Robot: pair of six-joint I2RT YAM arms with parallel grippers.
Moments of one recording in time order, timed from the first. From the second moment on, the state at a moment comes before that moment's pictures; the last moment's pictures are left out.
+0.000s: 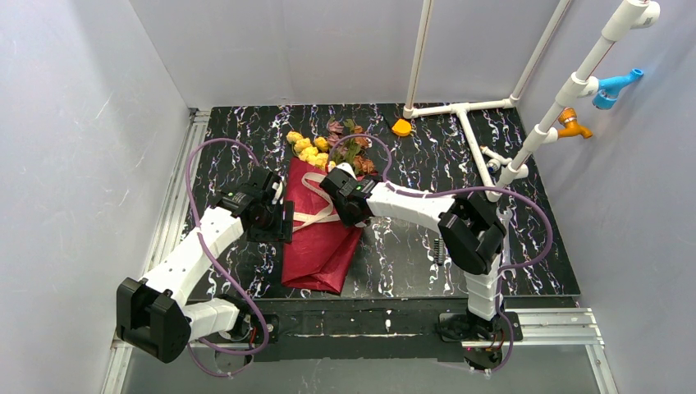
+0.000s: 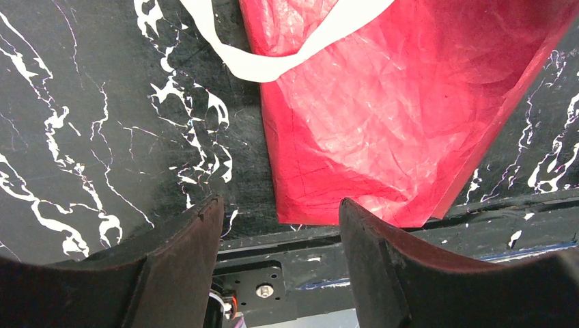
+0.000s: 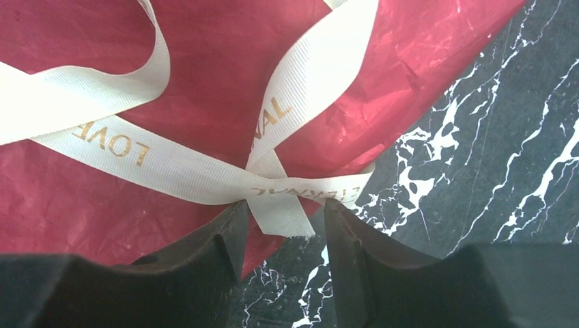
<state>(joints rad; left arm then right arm) -0.41 1.18 0.96 -1.00 -0.01 -0.34 0.96 1.94 1.46 -0.67 0.35 0.39</state>
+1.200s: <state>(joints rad) -0.41 1.19 0.96 -1.00 -0.02 -0.34 0.91 1.97 1.38 -0.57 0.25 0.39</state>
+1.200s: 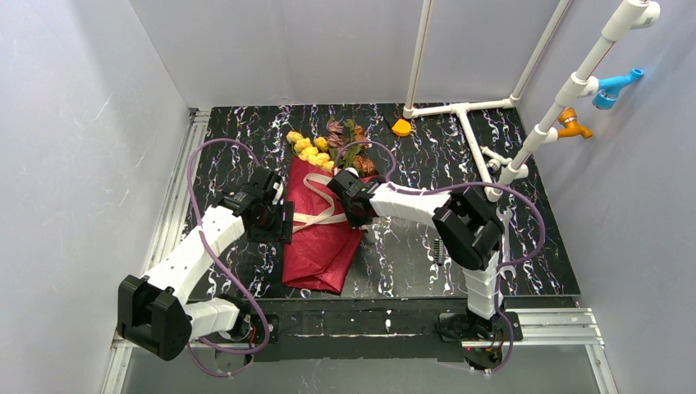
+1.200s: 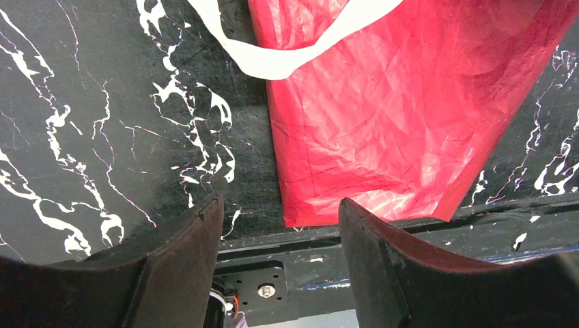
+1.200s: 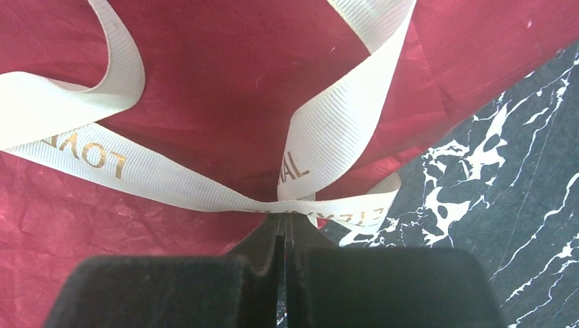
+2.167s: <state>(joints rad) -0.16 1.47 1.06 -0.92 -0.06 -0.78 0.82 1.46 0.94 -0.53 0.13 0.38</state>
